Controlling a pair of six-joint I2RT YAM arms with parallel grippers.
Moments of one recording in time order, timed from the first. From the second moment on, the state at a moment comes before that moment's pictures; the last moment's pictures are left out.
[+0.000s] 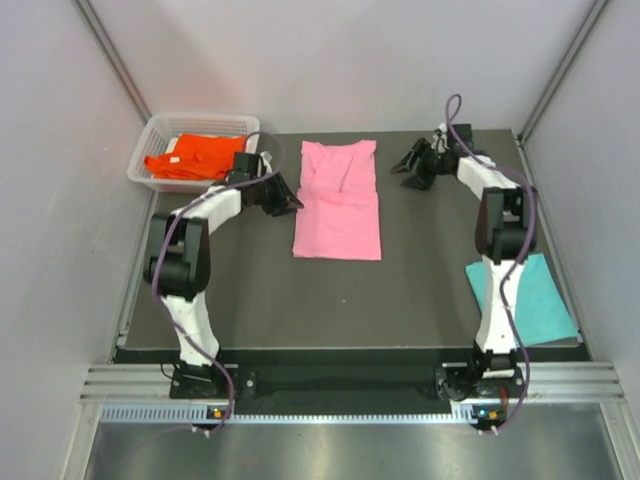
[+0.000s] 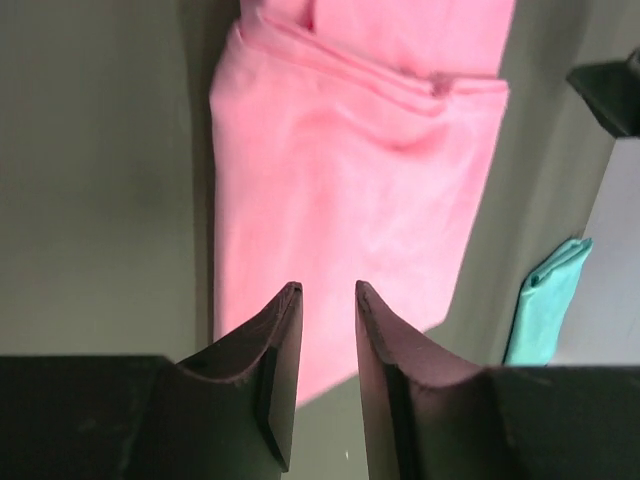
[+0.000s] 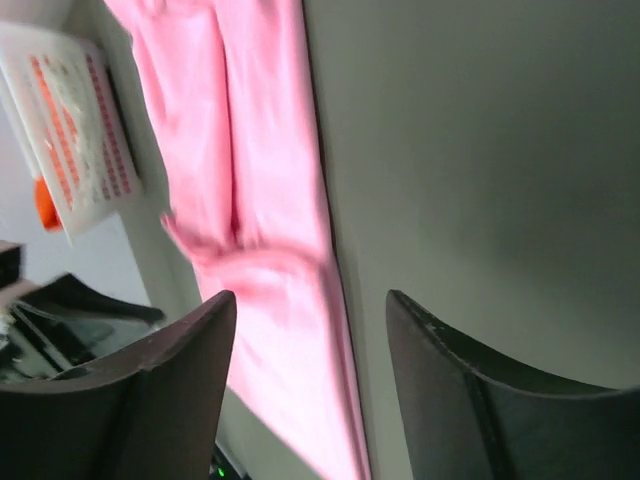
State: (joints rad) left arm -0.18 2.01 1.40 -0.21 0.52 -0.66; right arm 0.05 2.40 1.93 -0.35 -0.69 0.69
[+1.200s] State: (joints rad) left arm -0.46 1.52 0.59 0.14 -0.11 -1.47; right arm 0.45 1.51 0.44 0.41 -0.11 1.32
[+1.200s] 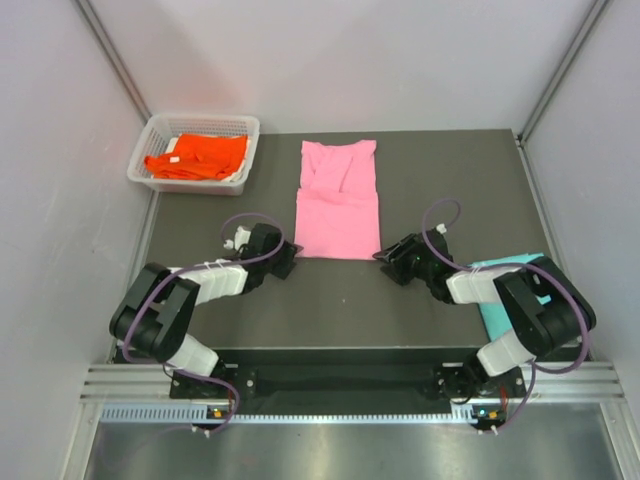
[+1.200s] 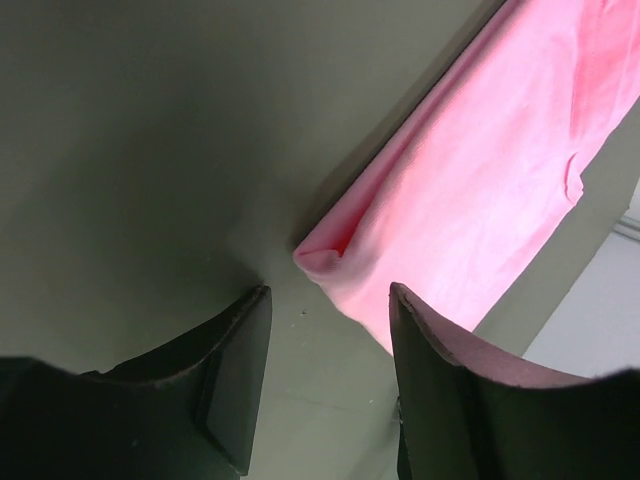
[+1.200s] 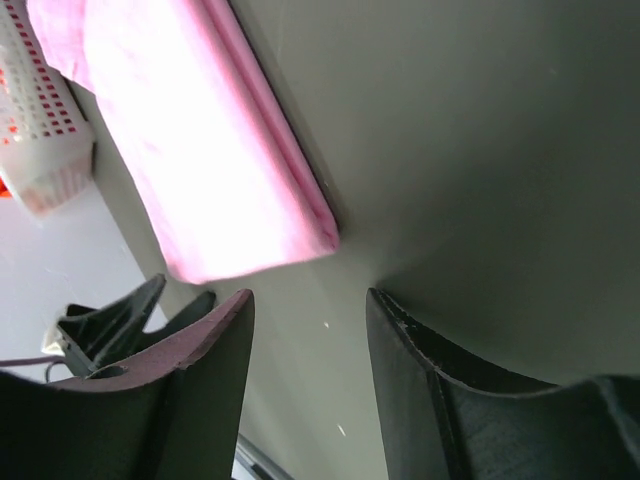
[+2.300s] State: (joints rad) left arm -0.44 1.59 0.63 0.13 -0.08 -1.52; right arm 0.41 1.65 0.52 0.43 -0.16 1.35
